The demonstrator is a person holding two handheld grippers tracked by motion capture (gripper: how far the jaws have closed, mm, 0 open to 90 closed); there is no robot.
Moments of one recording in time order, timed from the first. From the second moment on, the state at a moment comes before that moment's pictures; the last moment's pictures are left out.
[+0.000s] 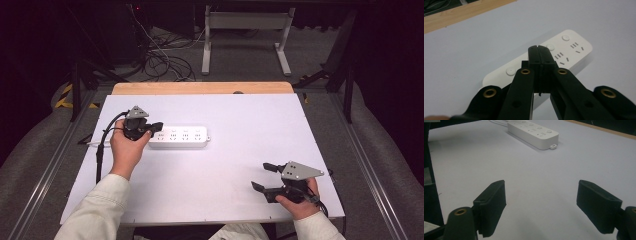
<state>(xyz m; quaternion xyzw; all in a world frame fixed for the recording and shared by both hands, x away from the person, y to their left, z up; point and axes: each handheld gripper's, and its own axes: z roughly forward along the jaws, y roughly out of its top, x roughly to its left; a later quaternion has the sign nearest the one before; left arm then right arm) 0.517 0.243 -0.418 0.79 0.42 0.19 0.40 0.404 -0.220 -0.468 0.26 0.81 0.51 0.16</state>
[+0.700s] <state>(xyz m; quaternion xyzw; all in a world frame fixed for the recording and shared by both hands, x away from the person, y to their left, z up) 0.543 0.240 -0.446 0.78 0.46 0.21 0.37 0.403 -0.220 -0.468 0.25 0.81 0.51 0.16</state>
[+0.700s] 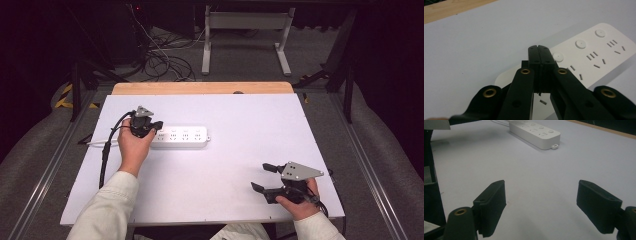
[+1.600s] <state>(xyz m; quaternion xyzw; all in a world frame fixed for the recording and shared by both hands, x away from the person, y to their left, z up) 0.551 0.238 -0.459 0.78 0.47 0.21 0.35 0.403 -0.220 -0.469 0.25 0.81 0.51 0.16</state>
